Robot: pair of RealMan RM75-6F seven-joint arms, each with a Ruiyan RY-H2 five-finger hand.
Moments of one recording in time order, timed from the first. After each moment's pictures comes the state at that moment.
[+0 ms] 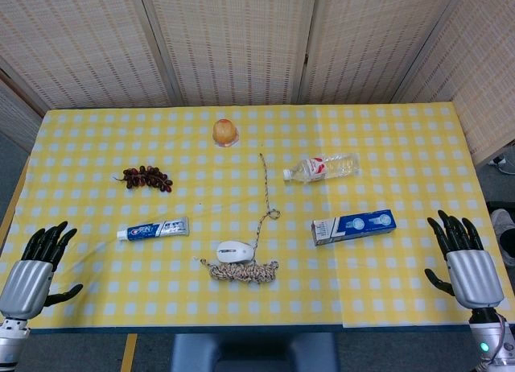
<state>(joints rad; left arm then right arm) -0.12 -1.14 0.00 -1.55 1.61 1.49 -0.01 0.08 -1.14 0.03 -1.63 -1.53 1.47 -0.16</state>
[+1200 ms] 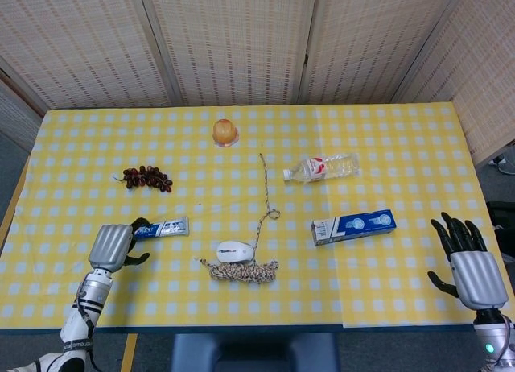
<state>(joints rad) -0.40 -1.44 -0.20 -1.60 1.19 1.10 0.35 0.07 -1.11 0.03 -1.64 -1.51 1.44 -0.13</state>
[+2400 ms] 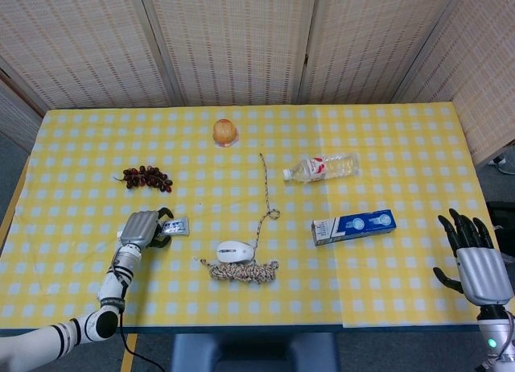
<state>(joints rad) -0.63 -1.63 -0.22 -1.27 0.94 0.88 0.30 0.08 -1.11 0.05 -1.63 -1.47 1.44 -0.14</state>
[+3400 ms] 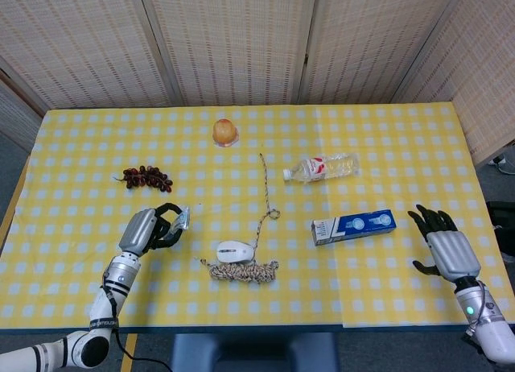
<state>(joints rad) -0.52 -1.47 -0.25 -1.67 1.11 1.06 -0.08 0.26 -1.12 0.07 -1.55 -1.37 1.08 -0.07</state>
